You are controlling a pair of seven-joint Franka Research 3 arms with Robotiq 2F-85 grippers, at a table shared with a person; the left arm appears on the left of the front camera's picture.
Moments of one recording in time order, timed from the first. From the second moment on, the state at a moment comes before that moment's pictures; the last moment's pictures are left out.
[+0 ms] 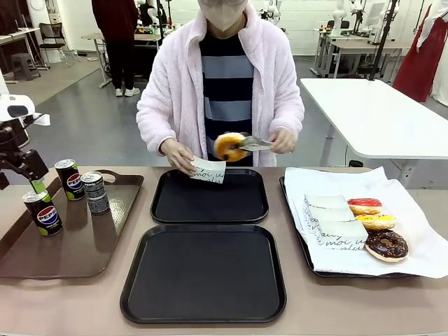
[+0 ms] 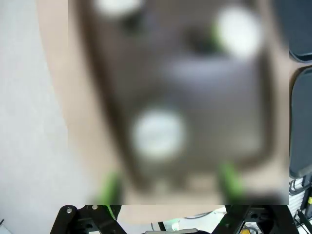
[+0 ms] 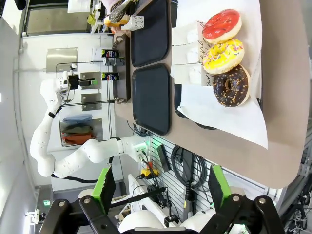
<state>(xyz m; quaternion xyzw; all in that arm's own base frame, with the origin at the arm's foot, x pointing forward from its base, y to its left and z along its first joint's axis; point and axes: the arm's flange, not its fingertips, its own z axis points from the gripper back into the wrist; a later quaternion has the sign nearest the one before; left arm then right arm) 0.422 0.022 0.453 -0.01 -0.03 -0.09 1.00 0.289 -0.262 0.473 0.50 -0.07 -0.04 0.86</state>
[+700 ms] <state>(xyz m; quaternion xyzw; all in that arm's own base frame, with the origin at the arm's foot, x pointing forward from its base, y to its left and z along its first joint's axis) 0.435 0.016 0.414 -0.01 -0.04 -0.08 1.00 0.289 -0.262 0.473 0.50 -0.07 -0.04 0.86</state>
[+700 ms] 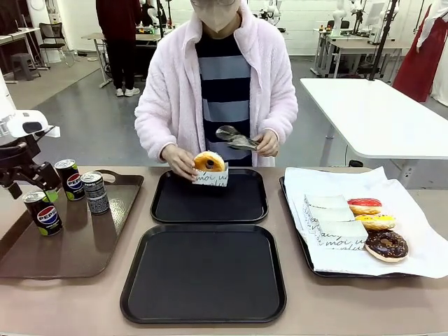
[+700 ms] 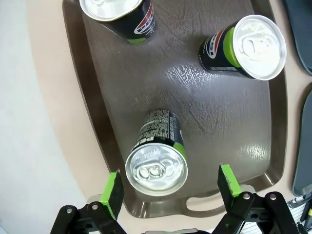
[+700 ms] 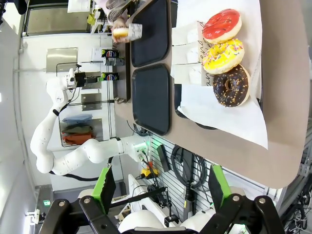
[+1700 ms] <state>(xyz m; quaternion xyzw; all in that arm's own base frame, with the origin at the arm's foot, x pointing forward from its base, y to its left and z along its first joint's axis) 0.449 0.024 0.381 -0.01 -0.03 -0.07 1.00 0.290 -0.262 0.473 0.50 -0.07 -0.04 0.86</state>
